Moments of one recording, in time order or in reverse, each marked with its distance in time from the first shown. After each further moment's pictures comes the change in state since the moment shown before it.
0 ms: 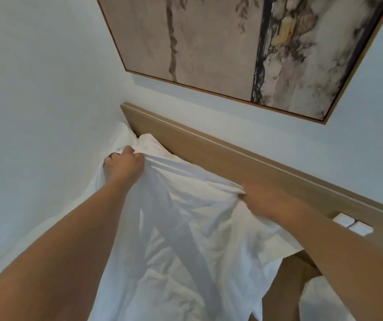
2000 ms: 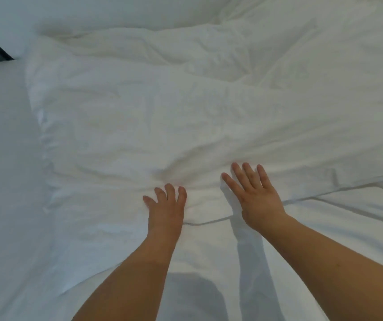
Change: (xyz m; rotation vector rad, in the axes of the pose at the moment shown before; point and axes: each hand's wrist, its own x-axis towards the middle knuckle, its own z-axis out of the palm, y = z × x) left_hand -0.103 -0.458 0.527 0.421 -0.508 -0.272; right_hand 0.271 -0.309 0.588 -0.804 -0.063 -0.888
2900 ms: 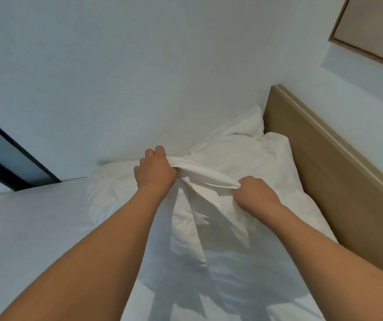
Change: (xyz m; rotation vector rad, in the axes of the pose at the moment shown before) left_hand -0.062 -0.027 -0.530 -0.588 0.579 -0.197; right_hand -0.132 0.265 -0.371 0.882 0.159 0.442
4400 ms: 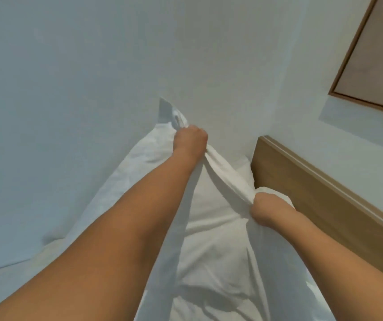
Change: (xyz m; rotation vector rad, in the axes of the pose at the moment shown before) left_hand 0.309 0.148 0.038 0.336 0.180 0.631; right_hand 0.240 -0.026 -0.035 -0.244 0.111 0.239
